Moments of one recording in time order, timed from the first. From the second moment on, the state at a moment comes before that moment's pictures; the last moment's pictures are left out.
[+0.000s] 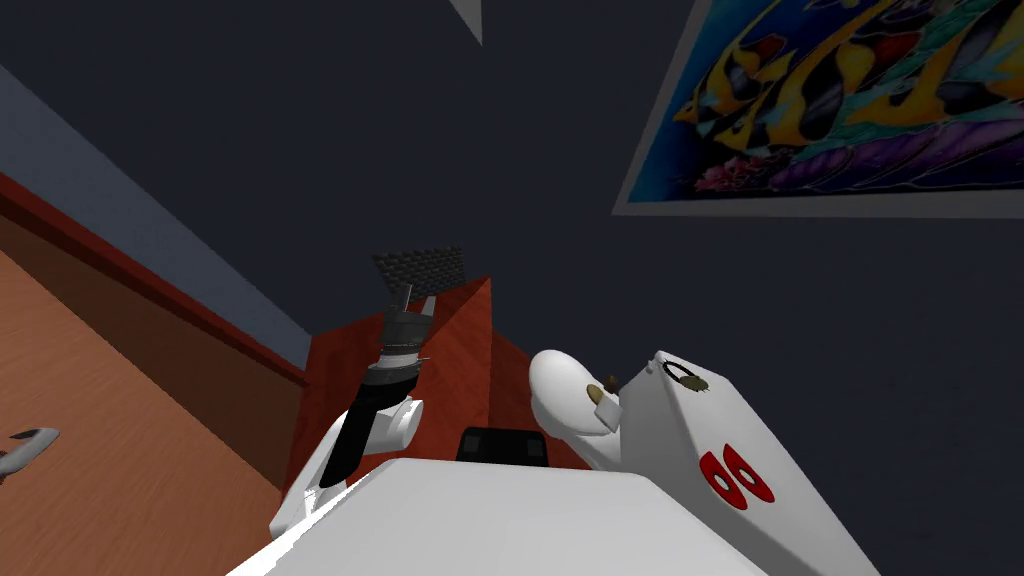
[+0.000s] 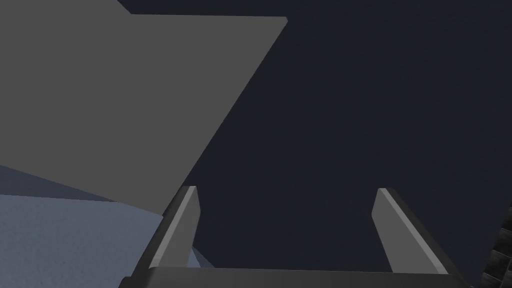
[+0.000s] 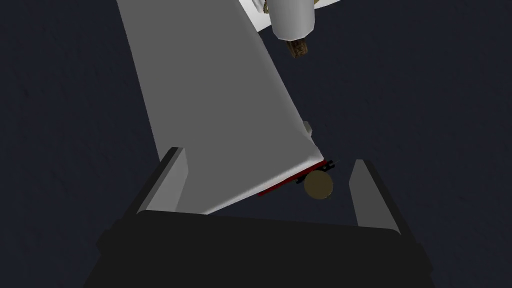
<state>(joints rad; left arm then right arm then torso) 0.49 0.03 -0.03 -2.34 -0.08 -0.41 0.15 1.49 -0.29 -0.18 -1.78 0.20 -0.49 0.09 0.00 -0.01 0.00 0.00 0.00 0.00</state>
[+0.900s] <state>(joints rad) 0.49 0.03 -0.03 -2.34 -0.08 -0.41 0.15 1.67 -0.33 -0.25 -1.70 0.34 -0.39 0.12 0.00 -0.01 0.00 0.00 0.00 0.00</state>
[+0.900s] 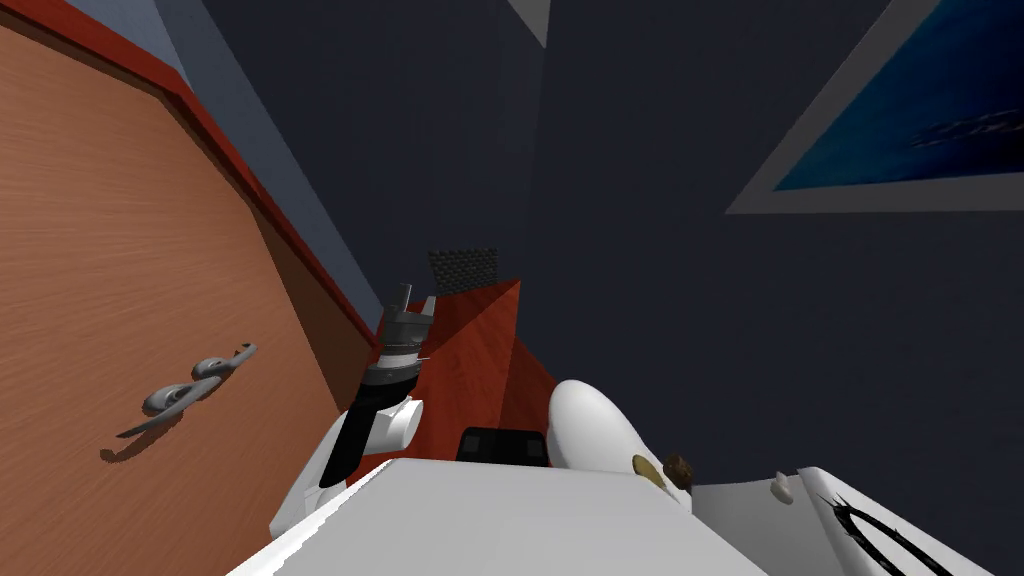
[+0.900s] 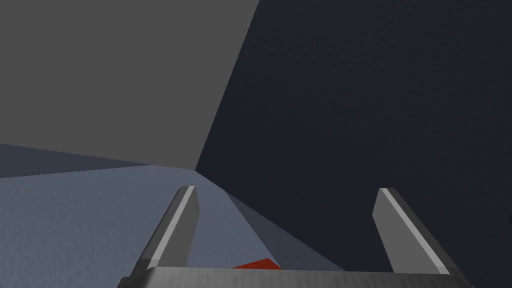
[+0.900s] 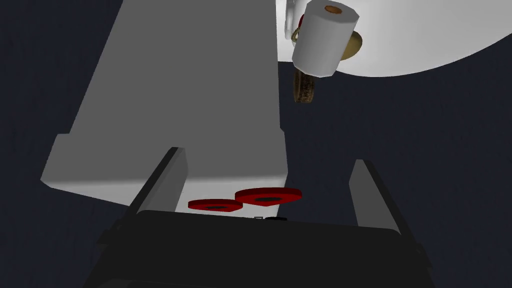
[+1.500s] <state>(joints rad) 0.49 0.03 -0.03 -2.34 -0.08 -0.41 0.15 1.75 -0.37 -0.28 -1.66 0.41 -0.33 0.14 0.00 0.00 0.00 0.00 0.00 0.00</state>
